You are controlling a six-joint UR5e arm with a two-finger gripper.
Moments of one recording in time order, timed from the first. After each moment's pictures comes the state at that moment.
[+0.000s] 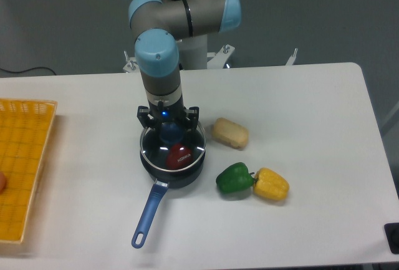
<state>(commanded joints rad) 2.28 -1.76 -1.83 -1.05 1.57 0.26</state>
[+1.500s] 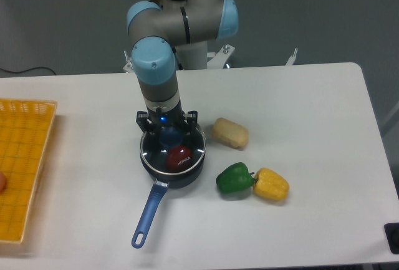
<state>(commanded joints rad) 2.26 -1.80 -1.82 -1.04 1.59 0.24</state>
